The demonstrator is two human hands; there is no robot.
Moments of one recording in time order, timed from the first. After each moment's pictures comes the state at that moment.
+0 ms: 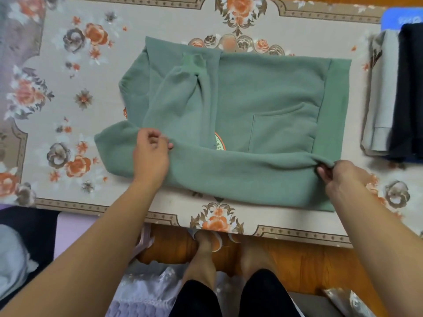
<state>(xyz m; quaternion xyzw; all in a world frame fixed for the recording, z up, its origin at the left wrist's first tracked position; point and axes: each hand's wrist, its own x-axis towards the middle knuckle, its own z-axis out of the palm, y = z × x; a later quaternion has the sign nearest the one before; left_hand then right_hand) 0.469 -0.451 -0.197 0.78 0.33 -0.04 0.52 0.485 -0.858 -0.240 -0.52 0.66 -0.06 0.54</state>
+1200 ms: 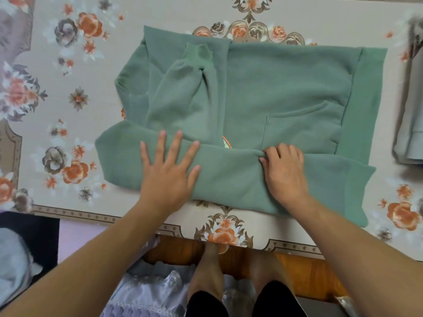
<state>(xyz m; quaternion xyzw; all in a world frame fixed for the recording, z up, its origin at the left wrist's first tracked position) 0.444 -0.452 -0.246 0.99 -0.05 -0.13 -0.01 0.478 -0.739 -0.296 -0.99 -0.08 0.04 0.11</state>
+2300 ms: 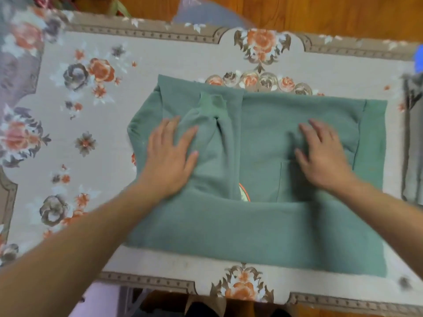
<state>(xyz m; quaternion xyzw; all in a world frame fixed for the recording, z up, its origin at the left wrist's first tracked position) 0.585 -0.394 -0.244 0.98 -0.07 -0.08 0.14 0.618 -0.761 -0.256 -0.99 -0.08 0.10 0.10</state>
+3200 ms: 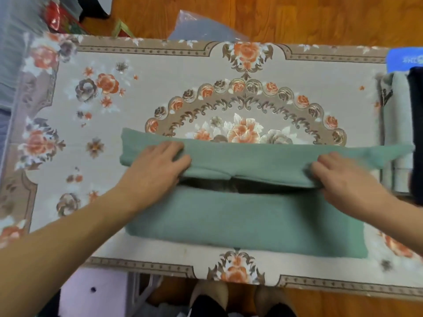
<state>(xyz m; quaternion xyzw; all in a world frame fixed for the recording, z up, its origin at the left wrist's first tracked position) 0.569 -0.383 -0.173 0.95 -0.29 -0.11 0.01 0.564 -0.814 -0.175 -0.95 -0.27 0.11 0.02</state>
